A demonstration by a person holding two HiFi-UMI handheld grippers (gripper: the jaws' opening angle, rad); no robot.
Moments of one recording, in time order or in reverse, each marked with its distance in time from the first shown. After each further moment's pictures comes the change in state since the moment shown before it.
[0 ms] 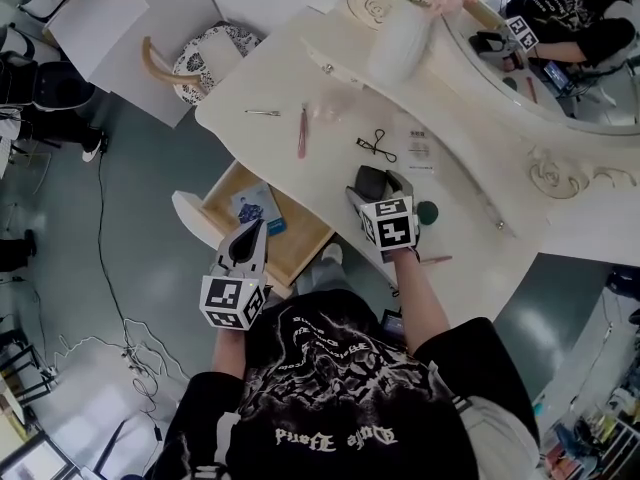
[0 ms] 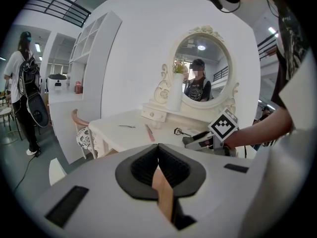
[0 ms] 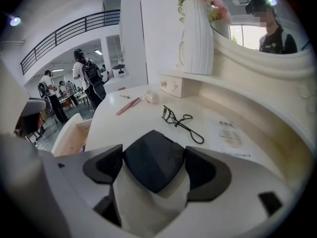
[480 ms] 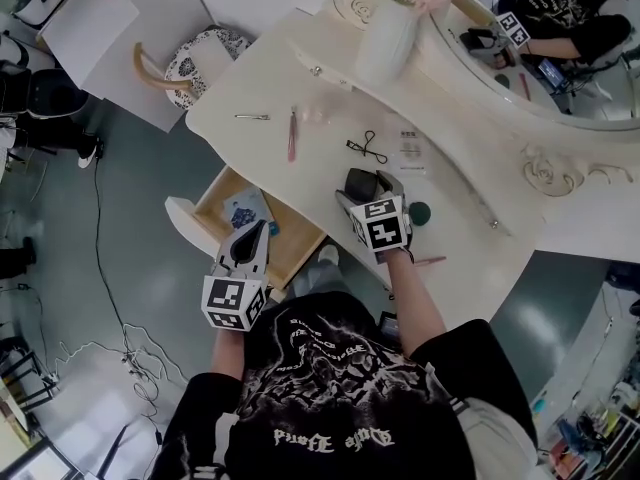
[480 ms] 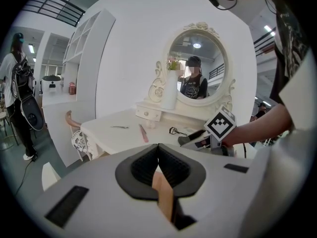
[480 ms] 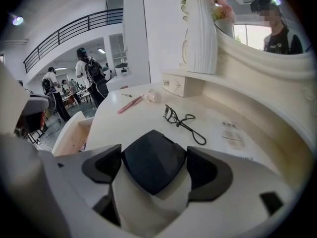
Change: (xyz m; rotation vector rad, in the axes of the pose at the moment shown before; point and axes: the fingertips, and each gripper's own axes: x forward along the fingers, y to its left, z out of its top) left arm 0.016 -0.018 0.002 0.038 0.018 -0.036; right arm 0.003 0.002 0.000 -0.027 0.011 0.026
